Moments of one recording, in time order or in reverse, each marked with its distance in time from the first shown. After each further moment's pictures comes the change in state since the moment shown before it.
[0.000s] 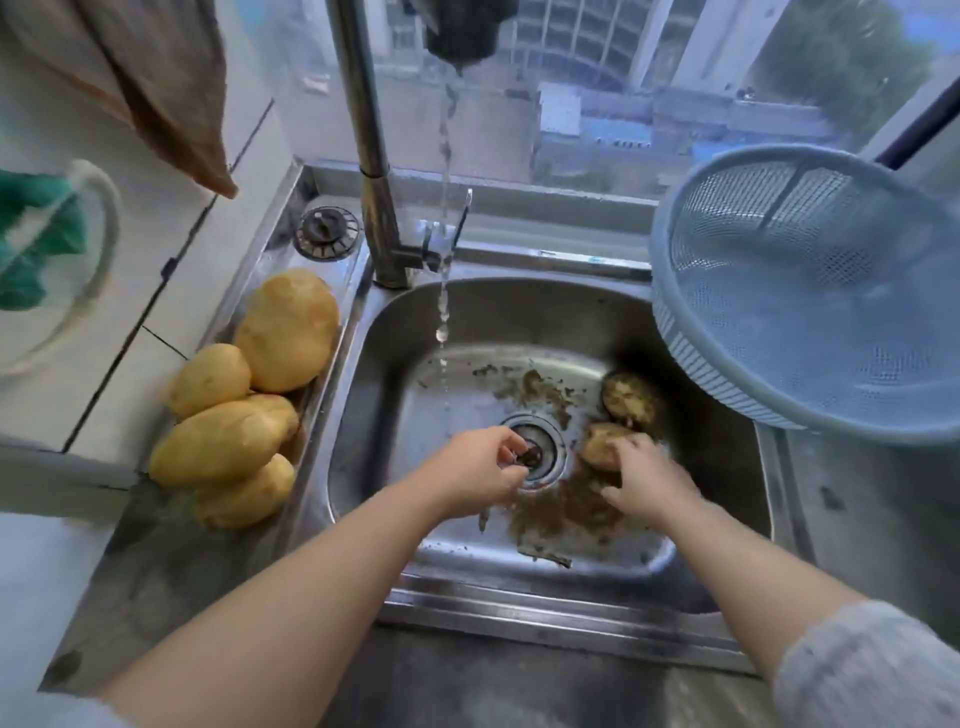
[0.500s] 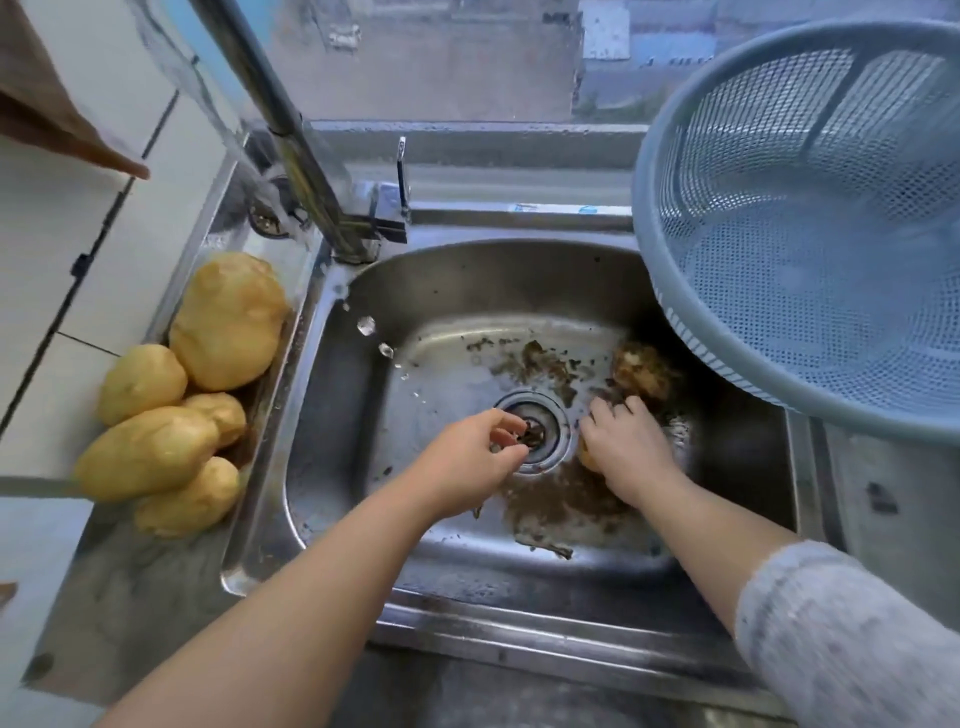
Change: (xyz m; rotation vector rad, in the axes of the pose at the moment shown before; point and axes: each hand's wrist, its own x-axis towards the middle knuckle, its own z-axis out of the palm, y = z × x) left_hand 0.033 0.019 0.025 -0.110 0.072 -0.141; right_hand 0.050 0.005 0.022 -0.559 0.190 -0.408
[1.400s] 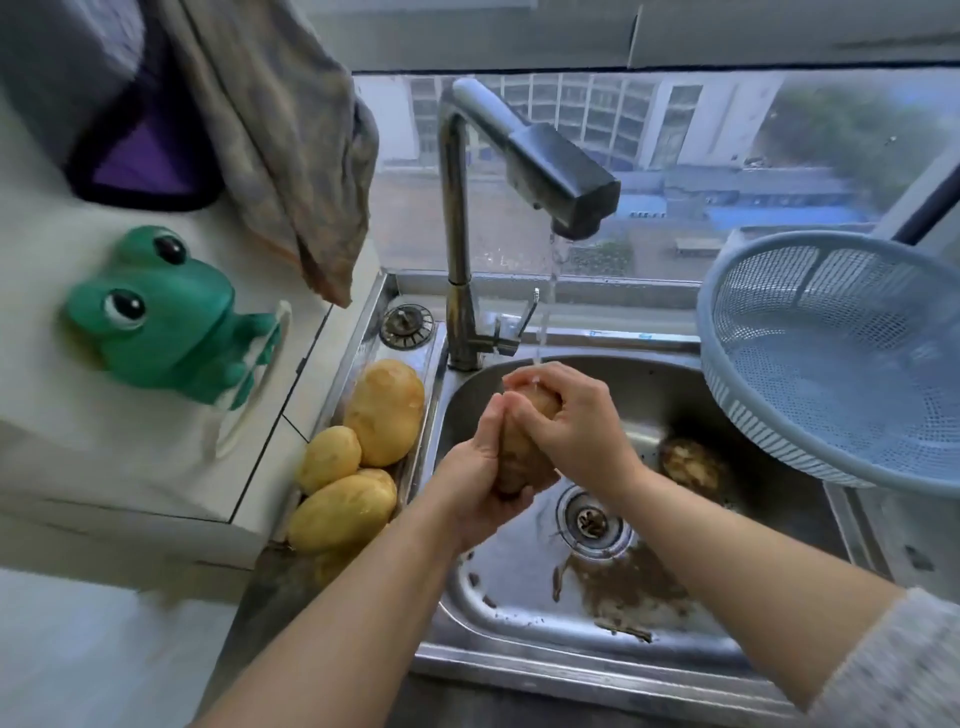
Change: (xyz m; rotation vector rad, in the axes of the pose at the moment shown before) left_hand -0.074 -0.020 -0.105 -1.226 0.039 0.004; right_hand -0.001 -0.093 -0.225 1.254 0.826 0.001
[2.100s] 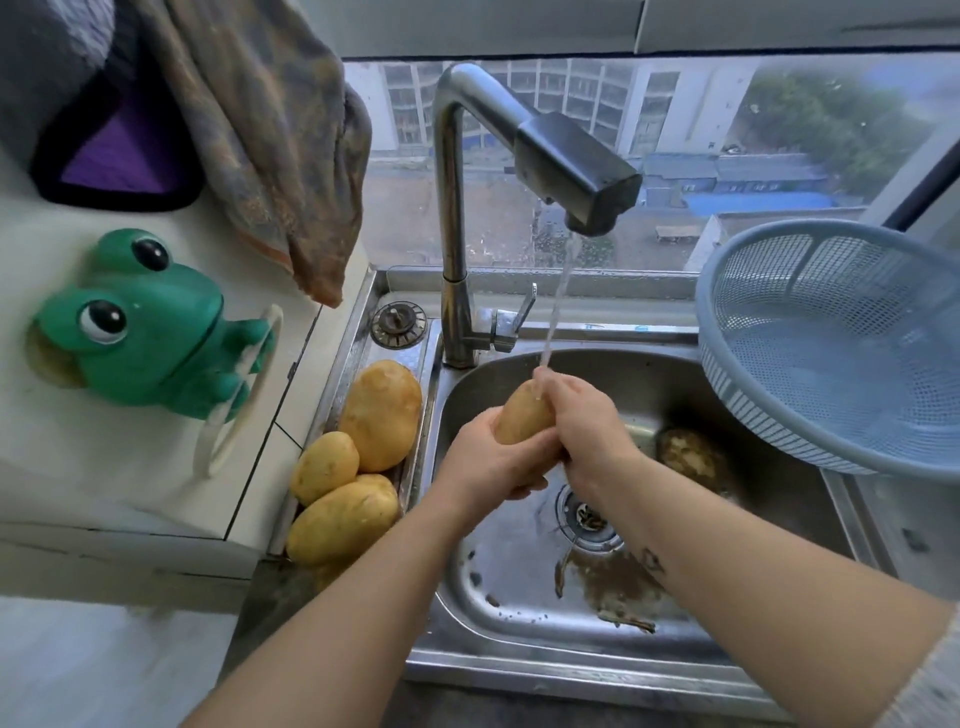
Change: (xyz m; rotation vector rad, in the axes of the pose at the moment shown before) left_hand 0.014 0.006 -0.009 0.537 -0.076 0.246; right_hand 0.007 -0.003 0.016 0.587 0.111 0.911
